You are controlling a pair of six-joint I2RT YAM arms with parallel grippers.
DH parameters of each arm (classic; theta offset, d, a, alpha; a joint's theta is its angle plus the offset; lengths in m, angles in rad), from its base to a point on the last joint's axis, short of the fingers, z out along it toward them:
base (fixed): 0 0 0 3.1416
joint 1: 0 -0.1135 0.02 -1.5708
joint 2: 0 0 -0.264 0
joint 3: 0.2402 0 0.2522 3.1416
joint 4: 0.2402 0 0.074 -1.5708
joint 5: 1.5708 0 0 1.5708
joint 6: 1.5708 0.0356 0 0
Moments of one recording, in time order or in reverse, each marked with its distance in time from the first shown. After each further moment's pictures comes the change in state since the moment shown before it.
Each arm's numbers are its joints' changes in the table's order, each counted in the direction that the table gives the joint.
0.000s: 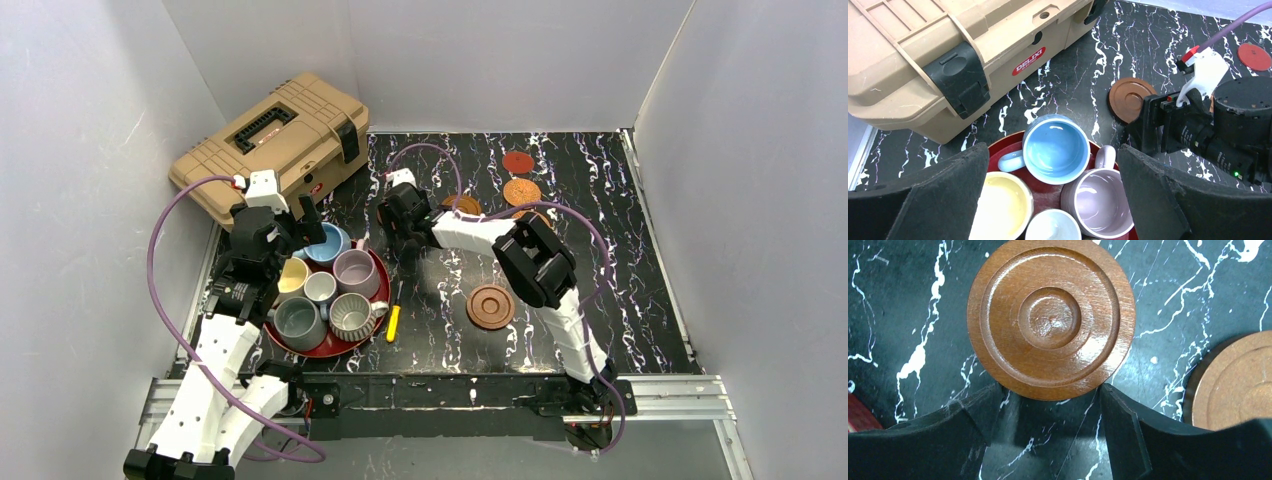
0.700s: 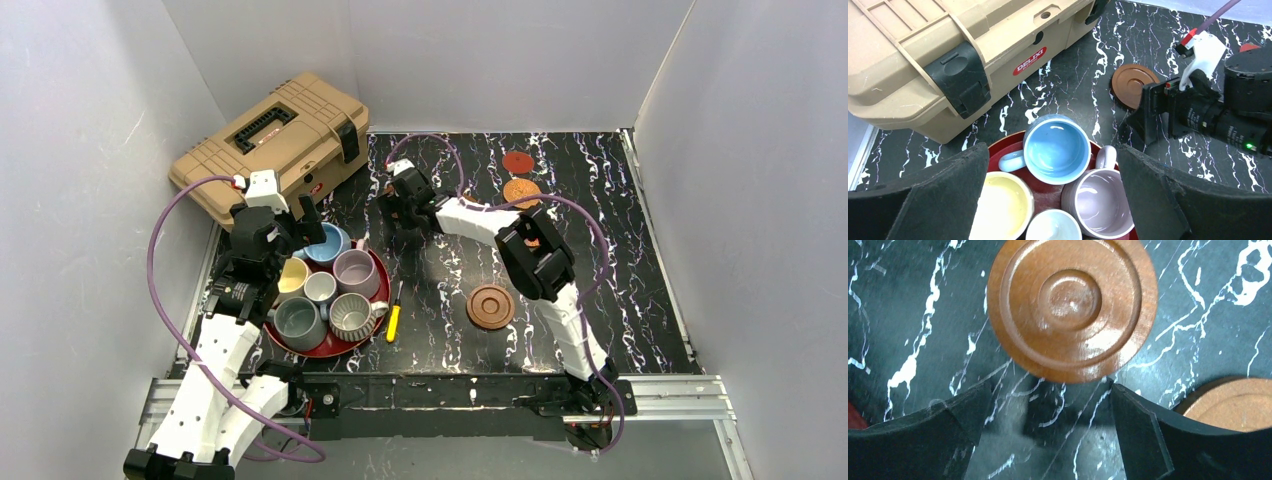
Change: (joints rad) left arm 0.000 -0.001 0.000 0.000 -0.003 0.000; right arm 0.064 -0.069 0.150 0.077 -0.127 -0.084
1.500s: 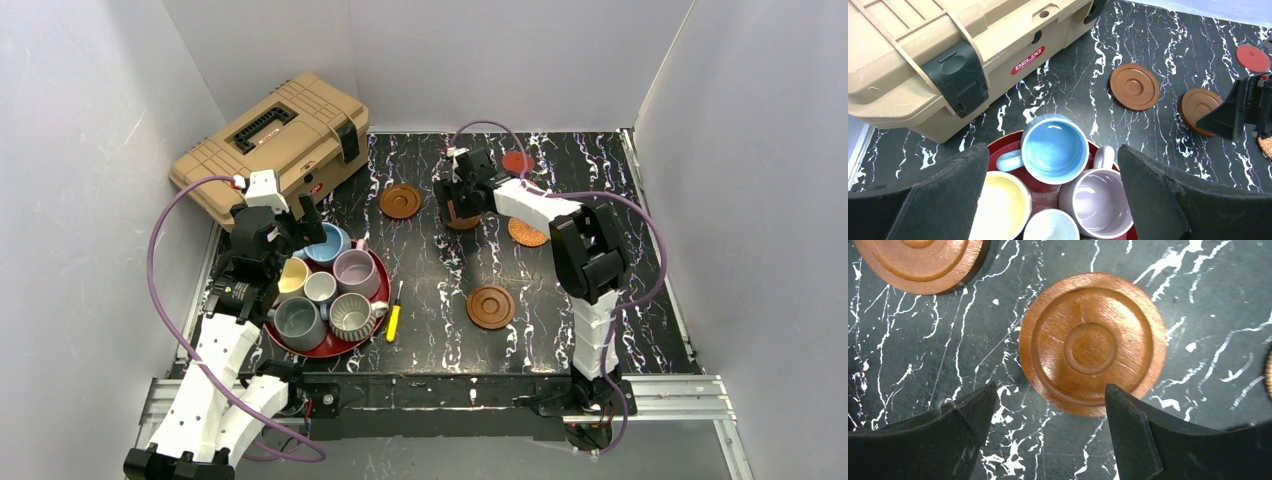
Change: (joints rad) left arm 0.000 -0.002 0.000 0.000 0.003 -0.011; right arm 0.251 0.274 -0.253 0.145 -0.219 -0.060
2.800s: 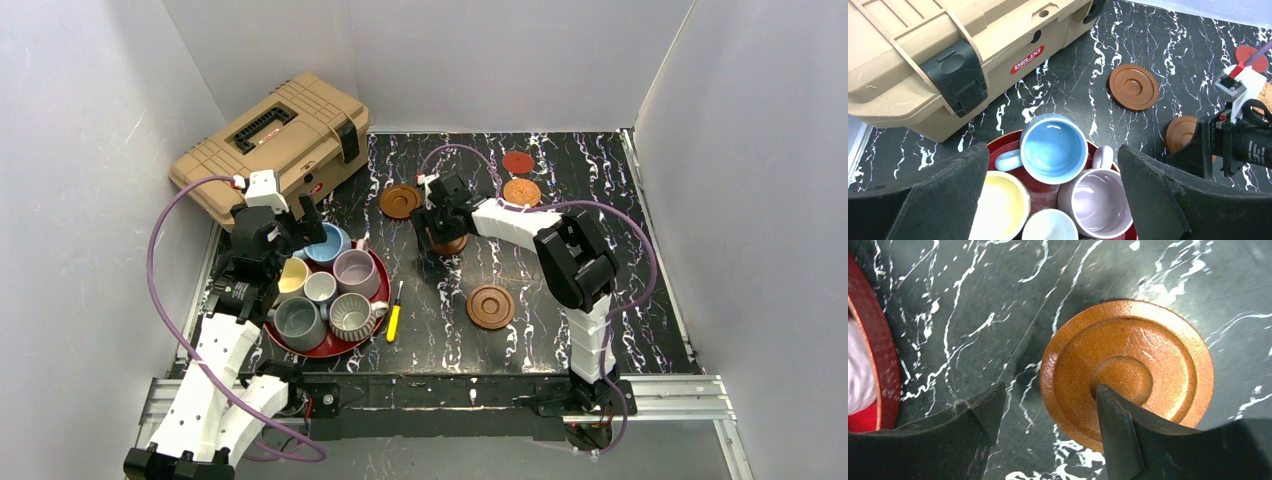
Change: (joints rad) left arm 0.000 -0.002 0.000 0.000 0.001 -0.008; right arm -0.143 -0.004 -0.082 -0.037 -0.084 0.031
